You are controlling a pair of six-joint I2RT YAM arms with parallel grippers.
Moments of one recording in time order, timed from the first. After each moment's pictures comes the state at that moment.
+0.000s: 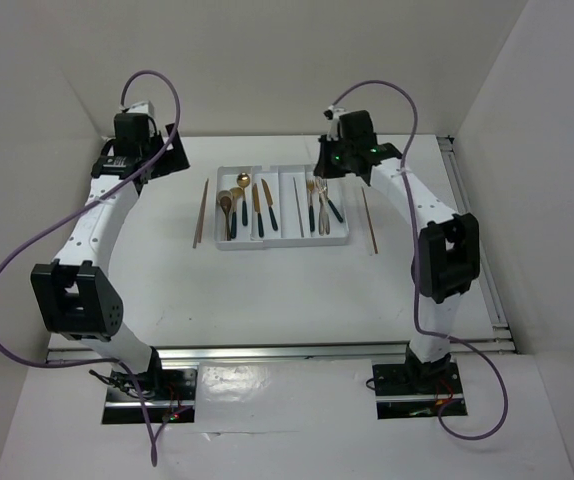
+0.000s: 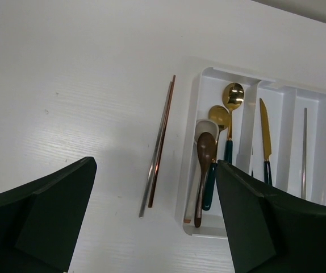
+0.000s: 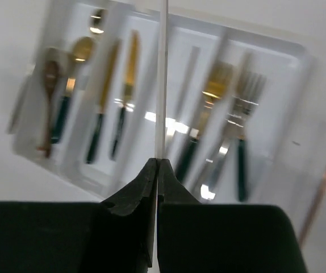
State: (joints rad) left arm -0.01 1.60 1.54 -0.52 -0.05 -0.30; right arm 0.30 1.89 1.69 -0.47 -0.19 0.18
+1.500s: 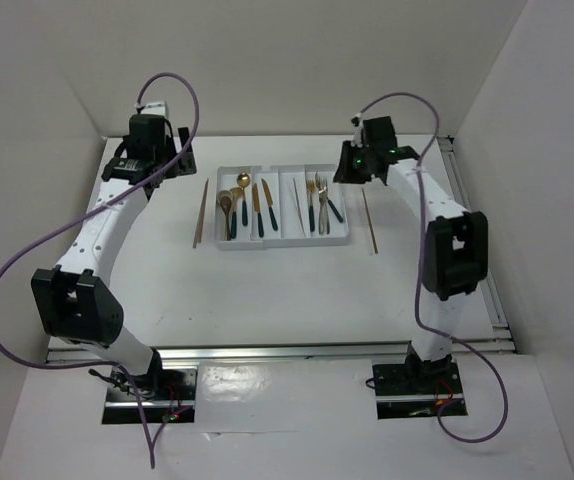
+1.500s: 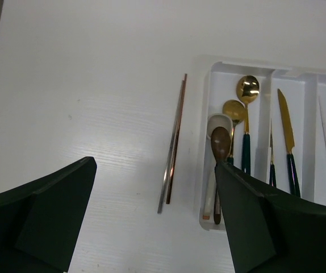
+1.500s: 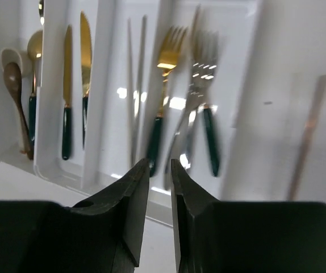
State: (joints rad) left arm -0.10 1.57 1.53 -0.56 -0.24 -0.22; right arm 0.24 1.95 1.66 -0.50 -0.25 0.29
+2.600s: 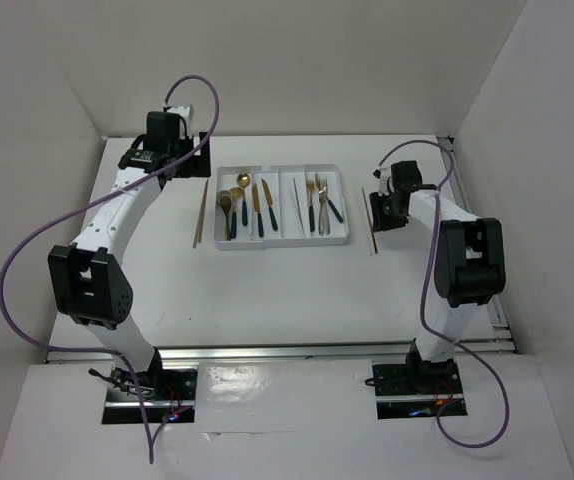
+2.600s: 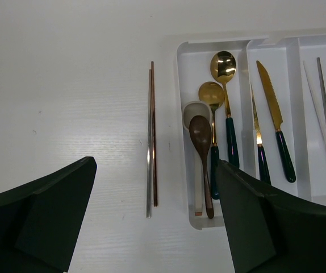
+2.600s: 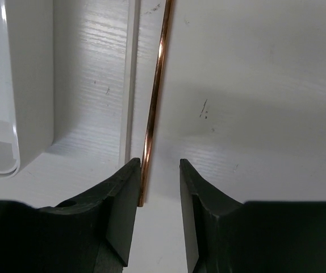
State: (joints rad) left arm -0.14 1.70 1.61 -0.56 -0.10 -0.11; right arm 0.04 1.80 1.21 -0.46 -0.14 -0.12
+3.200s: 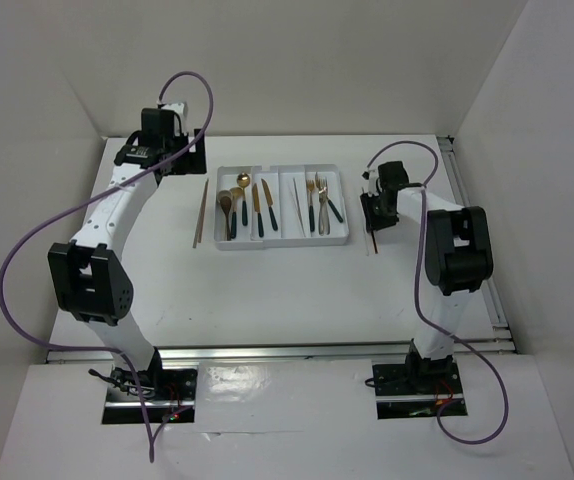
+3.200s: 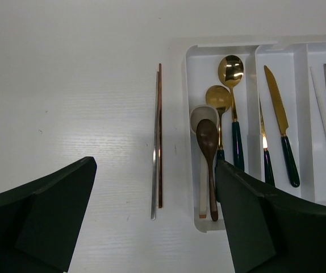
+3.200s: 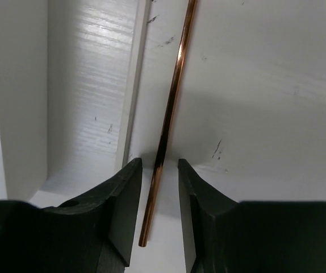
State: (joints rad) left arm -0.11 1.73 1.65 -0.59 -0.08 -0.11; right arm 0.09 1.92 1.26 -0.42 -0.09 -0.12
